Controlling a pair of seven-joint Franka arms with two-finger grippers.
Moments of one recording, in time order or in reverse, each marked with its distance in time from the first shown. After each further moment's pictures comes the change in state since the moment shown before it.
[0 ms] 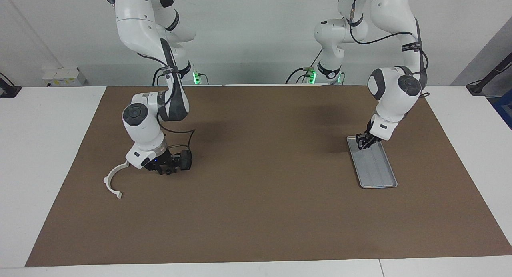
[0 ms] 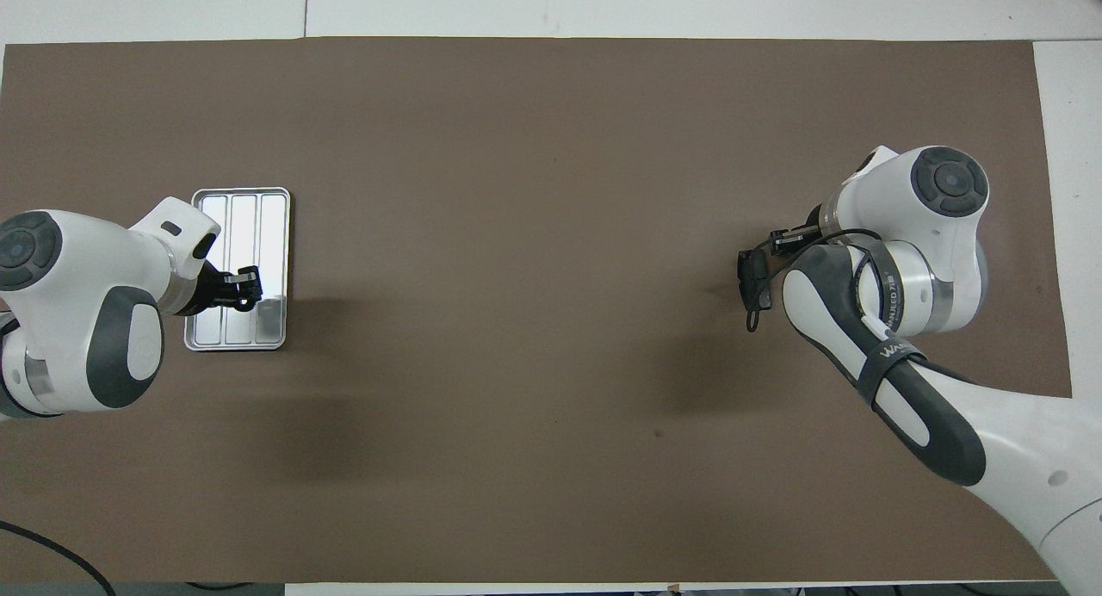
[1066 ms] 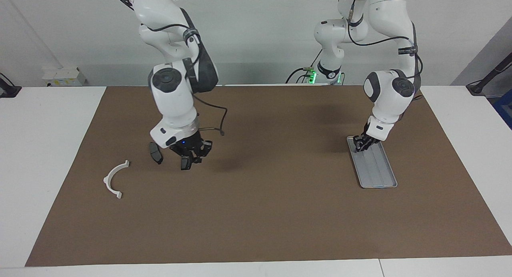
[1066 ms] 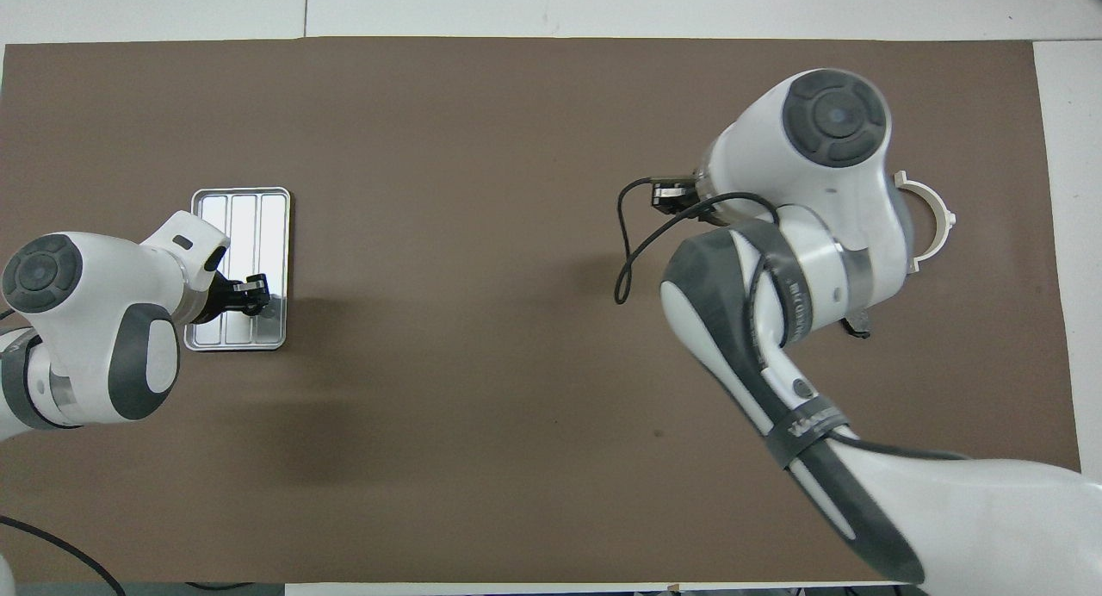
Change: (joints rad) left arm 0.001 0.010 0.000 -0.058 0.000 0.097 0.007; right arm 0.304 -0.043 0.043 0.323 0.003 -0.309 0.583
